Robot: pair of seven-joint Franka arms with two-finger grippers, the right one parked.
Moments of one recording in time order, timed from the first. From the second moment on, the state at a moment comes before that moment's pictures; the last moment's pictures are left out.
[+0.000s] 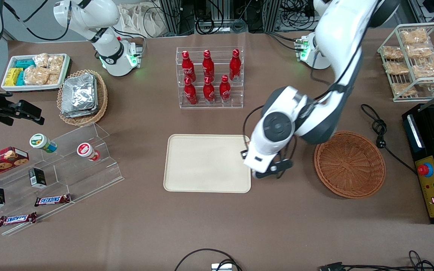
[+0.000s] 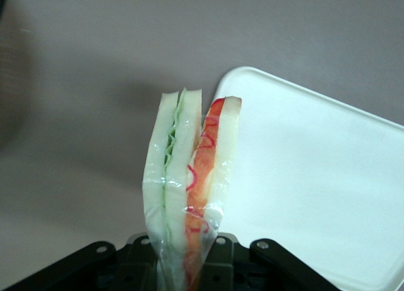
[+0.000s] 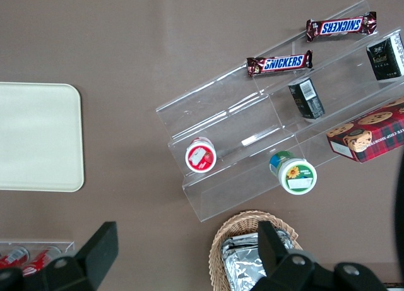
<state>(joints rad) -0.40 0.68 -0.26 -1.30 0.06 1.87 -0.93</state>
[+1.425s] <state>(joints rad) -0.45 0.76 -0.24 -1.29 0.07 1.98 -0.65</state>
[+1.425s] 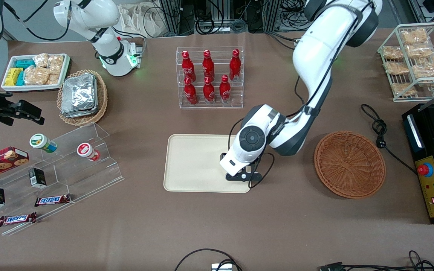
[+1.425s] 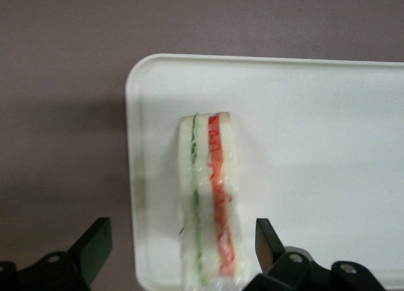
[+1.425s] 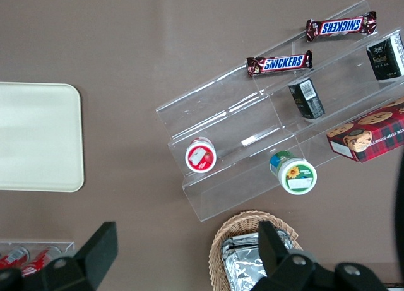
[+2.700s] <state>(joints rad) -0.06 0.04 -0.22 -1.77 0.06 1.77 -0.53</state>
